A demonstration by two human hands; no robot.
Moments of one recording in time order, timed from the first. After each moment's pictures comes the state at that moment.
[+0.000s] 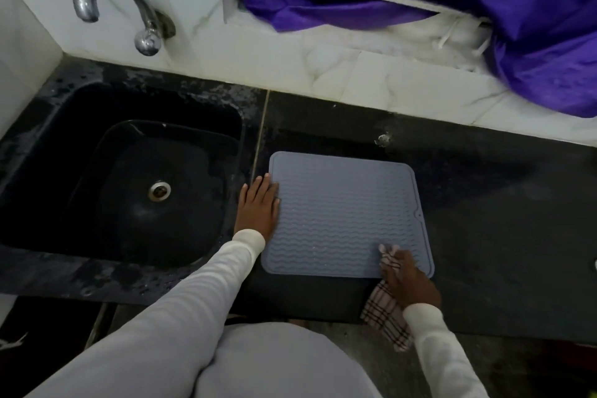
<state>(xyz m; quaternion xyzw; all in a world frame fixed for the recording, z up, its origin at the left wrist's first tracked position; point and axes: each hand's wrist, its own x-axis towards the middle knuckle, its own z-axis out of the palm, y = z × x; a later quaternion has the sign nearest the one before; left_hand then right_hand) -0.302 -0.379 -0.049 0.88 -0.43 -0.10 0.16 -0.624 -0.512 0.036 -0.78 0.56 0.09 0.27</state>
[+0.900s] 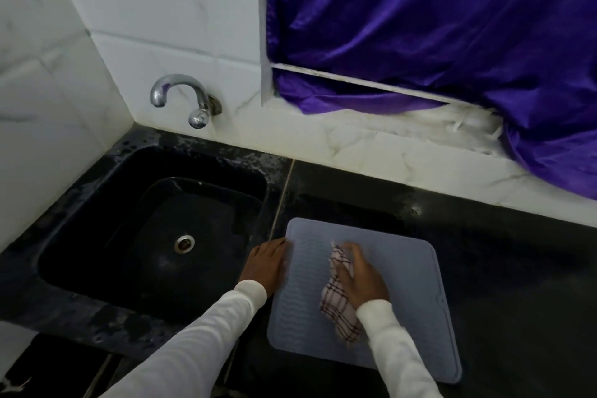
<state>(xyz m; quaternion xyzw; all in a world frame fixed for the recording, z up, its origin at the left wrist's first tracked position) -0.283 -0.381 -0.012 0.87 -0.44 -0.16 0.15 -0.465 -0.531 0.065 -0.85 0.37 -0.03 0.37</state>
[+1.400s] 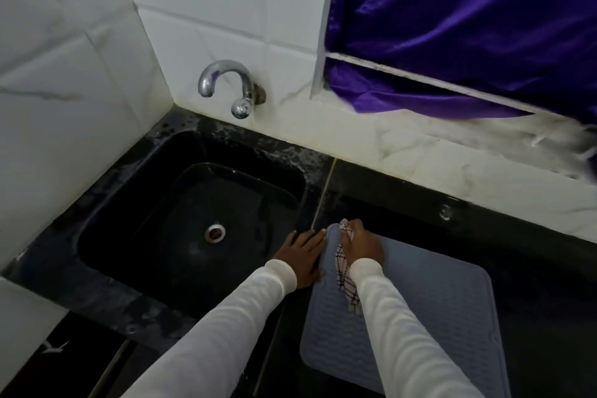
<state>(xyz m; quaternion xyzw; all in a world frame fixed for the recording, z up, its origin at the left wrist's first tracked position) -0.231 -0.392 -0.018 0.83 -0.53 -0.18 0.01 -0.313 -0.548 0.019 -0.90 0.39 0.02 0.20</state>
